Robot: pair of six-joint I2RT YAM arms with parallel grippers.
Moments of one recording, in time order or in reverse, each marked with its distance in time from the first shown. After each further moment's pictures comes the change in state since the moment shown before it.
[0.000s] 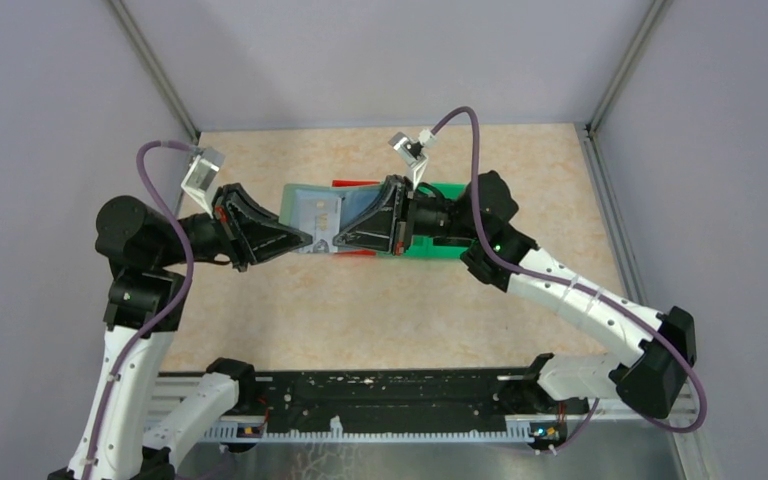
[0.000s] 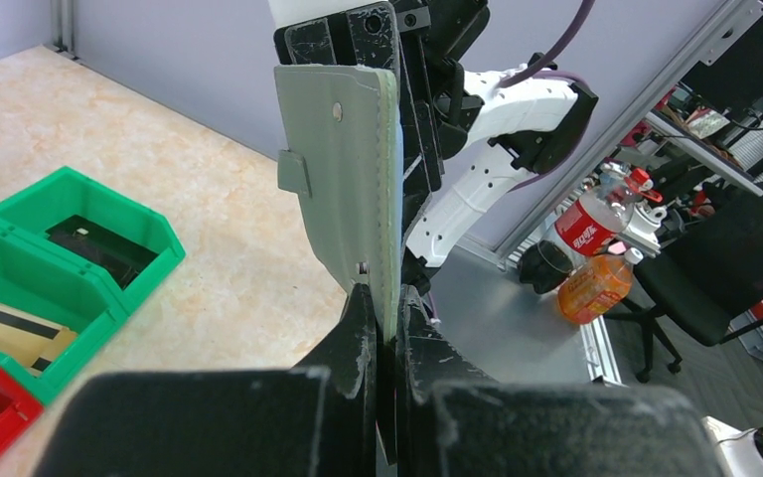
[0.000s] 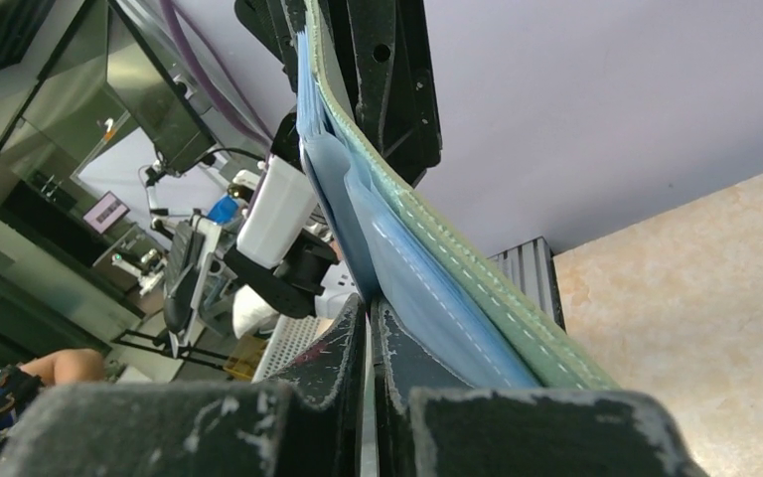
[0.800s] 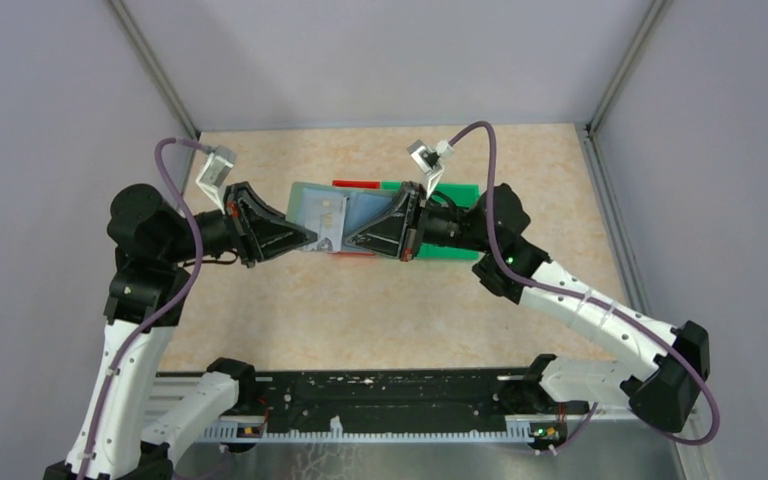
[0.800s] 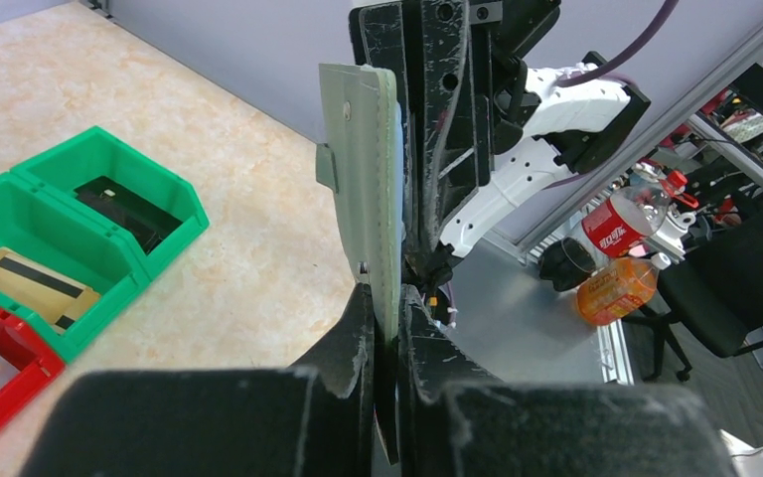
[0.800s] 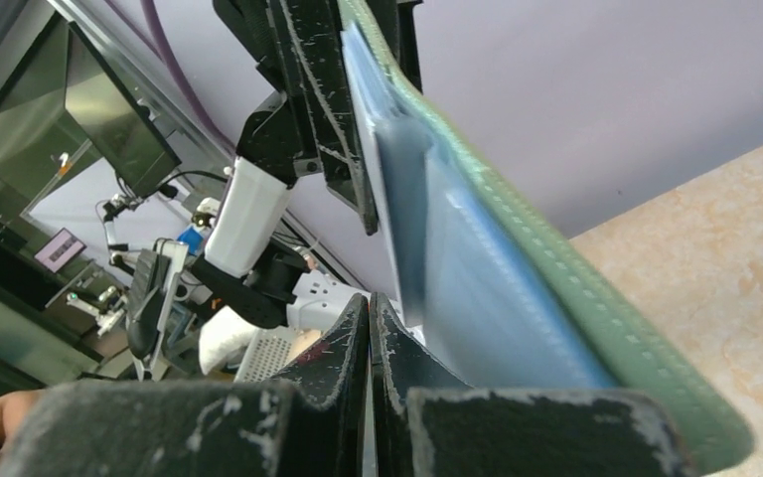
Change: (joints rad) left arm -0.012 0.024 0.037 -0.170 -0.079 0.113; right arm -0.008 -0.088 -0.093 -0.033 0.101 -0.050
